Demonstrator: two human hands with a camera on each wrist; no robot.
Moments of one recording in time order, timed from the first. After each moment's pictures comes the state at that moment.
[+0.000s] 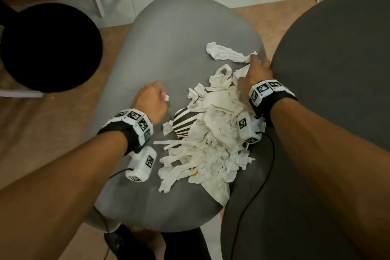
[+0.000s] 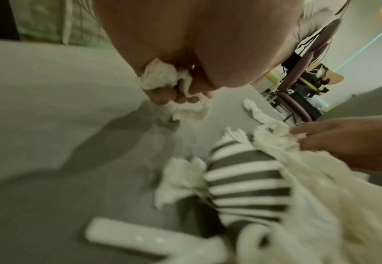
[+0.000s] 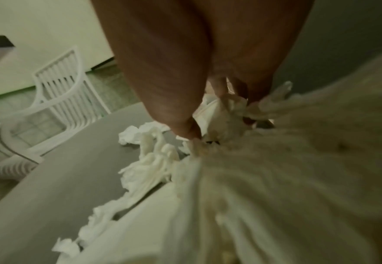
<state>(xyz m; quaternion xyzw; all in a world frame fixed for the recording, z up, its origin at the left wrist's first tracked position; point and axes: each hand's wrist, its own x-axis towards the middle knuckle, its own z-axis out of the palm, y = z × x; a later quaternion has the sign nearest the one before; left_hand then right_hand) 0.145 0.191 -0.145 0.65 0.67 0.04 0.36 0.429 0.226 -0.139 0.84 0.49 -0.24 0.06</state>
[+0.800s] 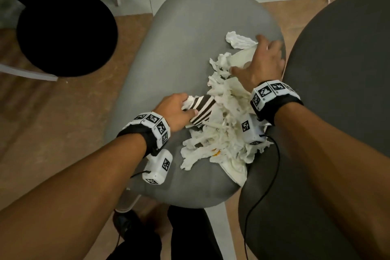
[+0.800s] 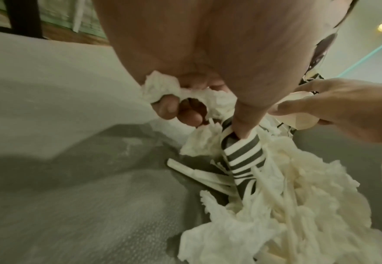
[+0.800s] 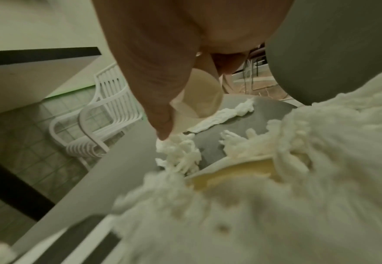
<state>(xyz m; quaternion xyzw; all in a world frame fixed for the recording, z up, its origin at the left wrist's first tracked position) 0.115 0.127 -0.140 0.64 0.59 0.06 0.50 0.349 0.192 -0.106 0.82 0.56 -0.11 -0.05</state>
